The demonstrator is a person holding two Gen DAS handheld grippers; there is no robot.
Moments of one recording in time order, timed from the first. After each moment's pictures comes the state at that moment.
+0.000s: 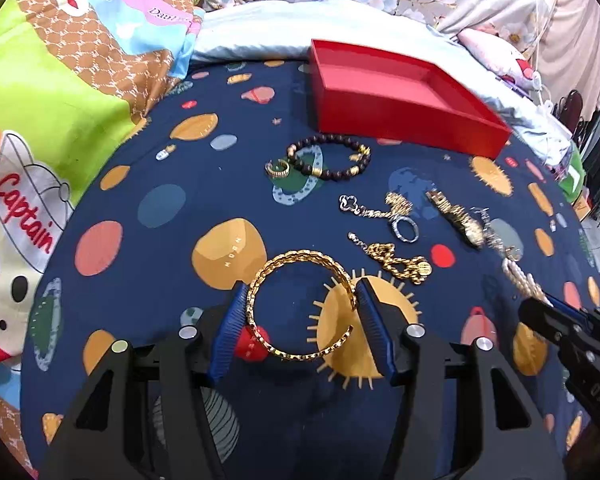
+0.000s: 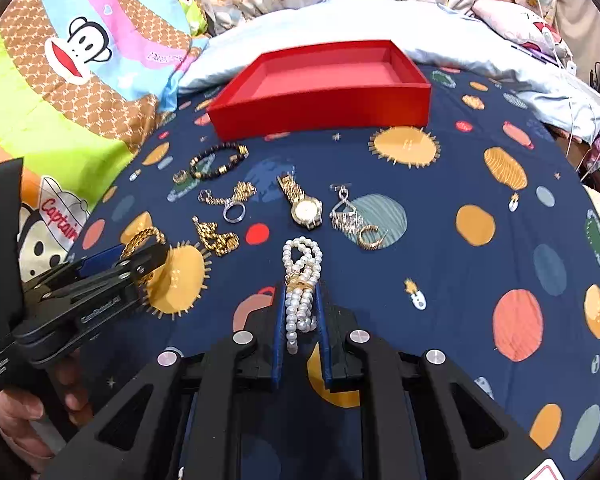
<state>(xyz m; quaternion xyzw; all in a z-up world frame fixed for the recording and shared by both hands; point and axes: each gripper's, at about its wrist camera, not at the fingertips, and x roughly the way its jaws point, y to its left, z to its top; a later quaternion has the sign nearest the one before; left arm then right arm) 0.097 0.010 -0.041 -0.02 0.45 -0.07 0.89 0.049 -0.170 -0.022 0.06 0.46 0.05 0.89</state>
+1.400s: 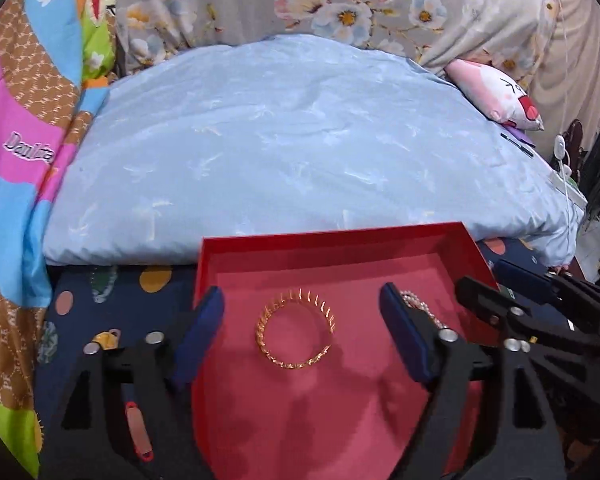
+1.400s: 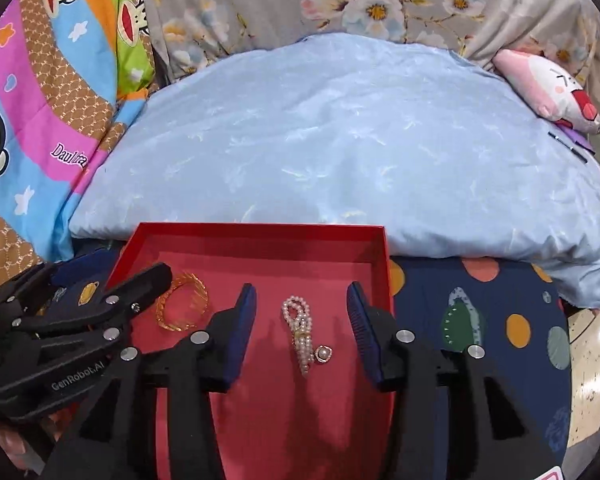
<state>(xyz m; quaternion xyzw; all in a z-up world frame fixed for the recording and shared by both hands) 0.417 -0.091 0.017 0.00 0.40 -0.12 0.91 0.383 -0.243 0.023 0.02 0.41 0.02 0.91</state>
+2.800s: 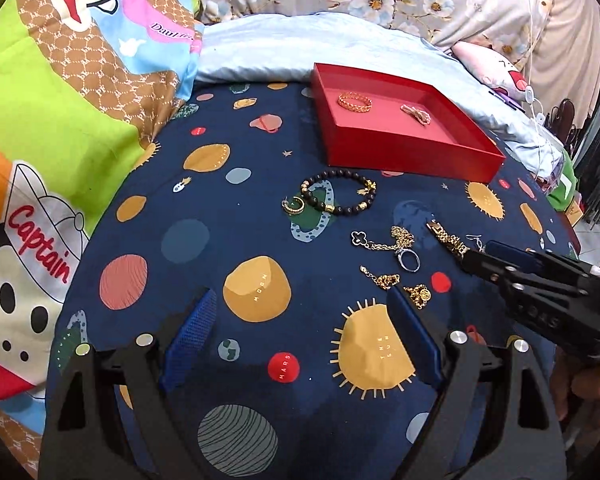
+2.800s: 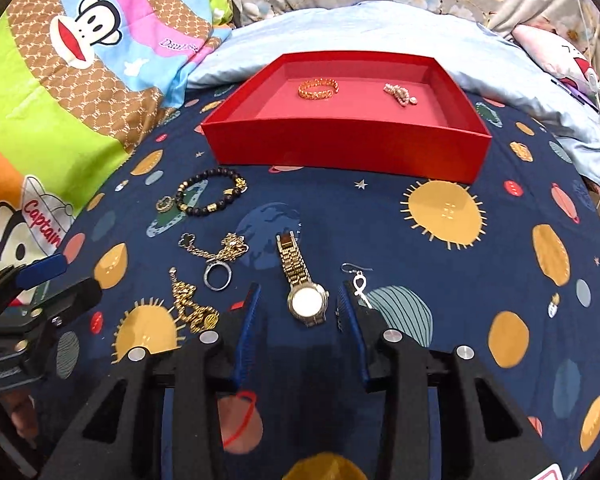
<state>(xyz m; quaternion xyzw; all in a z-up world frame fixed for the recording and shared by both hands) 0.110 0.028 -0.020 -0.03 0.43 -0.08 0.90 0.124 -0.162 -0.038 0.01 0.46 0.09 0.88</state>
